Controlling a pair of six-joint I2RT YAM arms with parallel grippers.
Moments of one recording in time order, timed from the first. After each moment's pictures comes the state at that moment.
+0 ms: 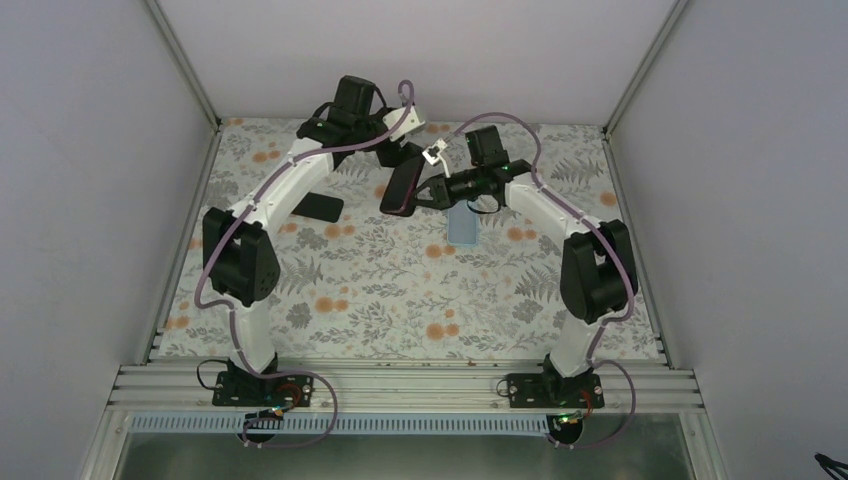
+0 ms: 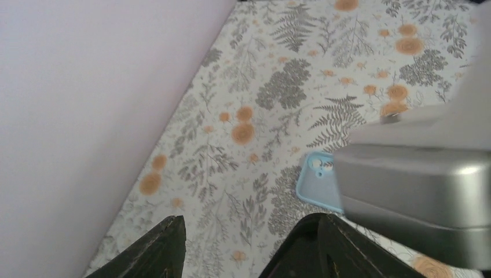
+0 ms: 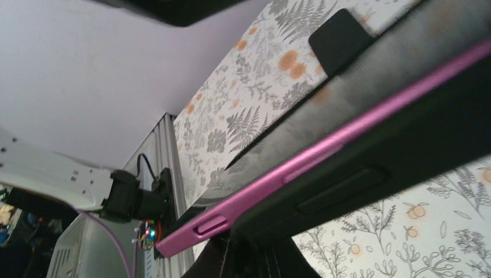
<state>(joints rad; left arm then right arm) -0.45 1.94 1.86 -0.56 0.51 0.62 0.43 1.80 1.43 -0.46 -1.03 0.05</state>
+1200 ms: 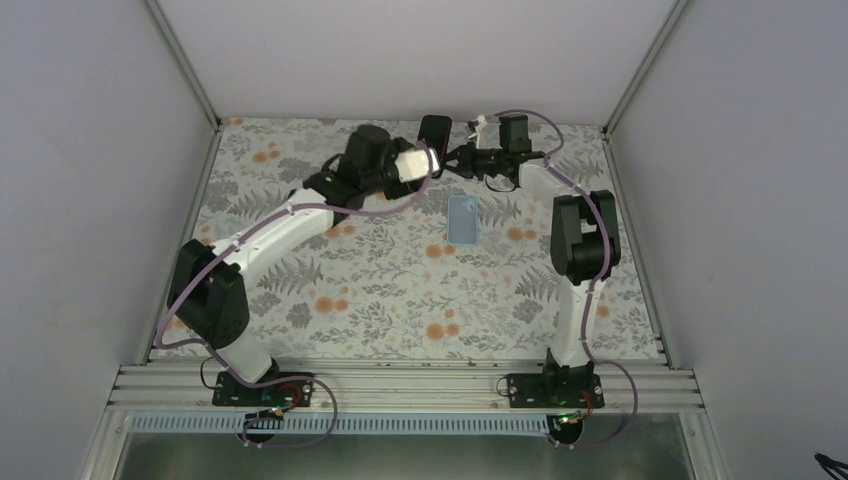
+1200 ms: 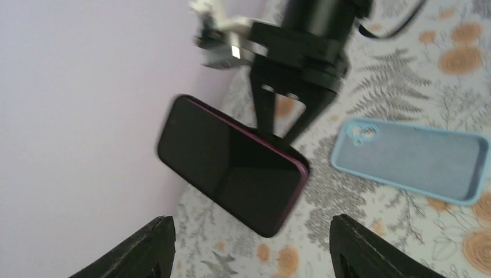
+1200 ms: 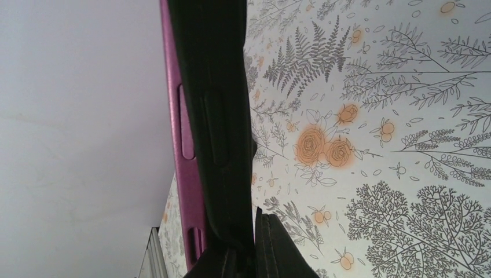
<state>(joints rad) -0.61 1.64 1.42 -0.23 0.11 0.71 0.20 2.10 1.57 -0.15 -0.99 0.50</state>
